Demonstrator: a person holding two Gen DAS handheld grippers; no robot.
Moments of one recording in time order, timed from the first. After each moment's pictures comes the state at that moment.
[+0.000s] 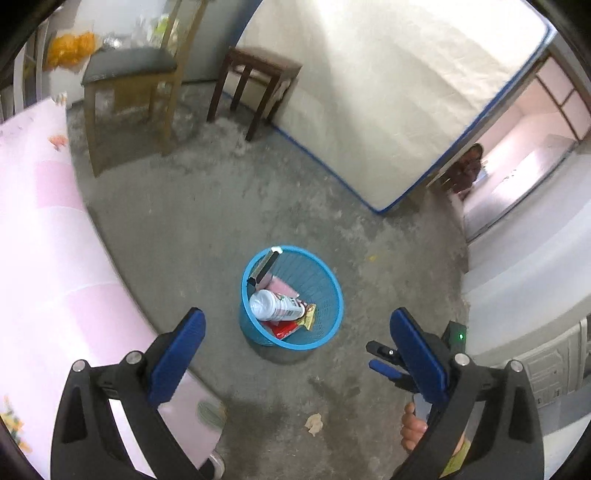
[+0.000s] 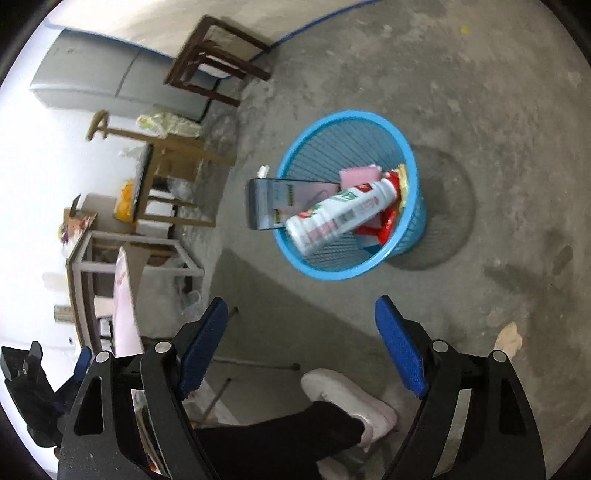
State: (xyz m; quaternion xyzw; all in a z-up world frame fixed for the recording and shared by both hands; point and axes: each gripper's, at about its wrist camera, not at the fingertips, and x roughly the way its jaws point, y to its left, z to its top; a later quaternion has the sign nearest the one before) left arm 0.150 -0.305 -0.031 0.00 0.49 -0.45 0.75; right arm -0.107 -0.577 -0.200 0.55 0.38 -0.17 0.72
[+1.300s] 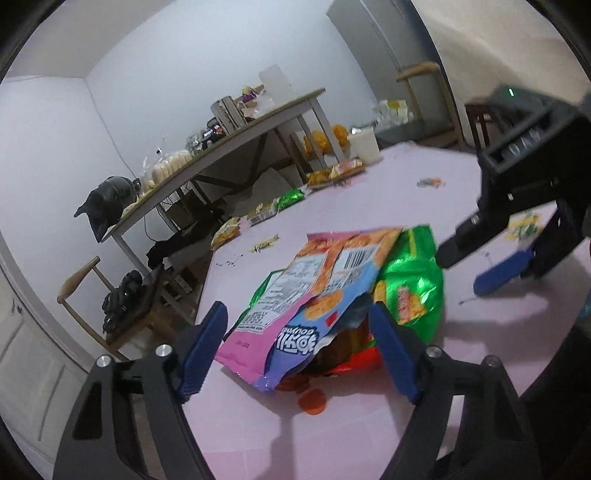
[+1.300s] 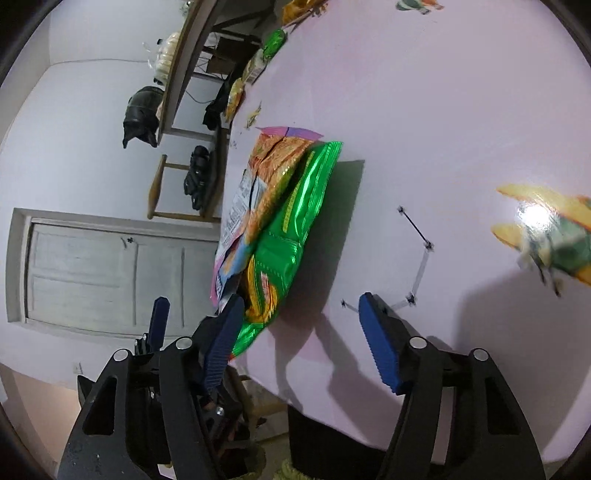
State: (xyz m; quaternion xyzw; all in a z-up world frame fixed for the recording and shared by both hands) left arm 0.081 0.097 -0.055 0.25 0.26 0.01 0.93; right arm 0.135 -0.119 -0.116 0.34 0.59 0.30 0.67
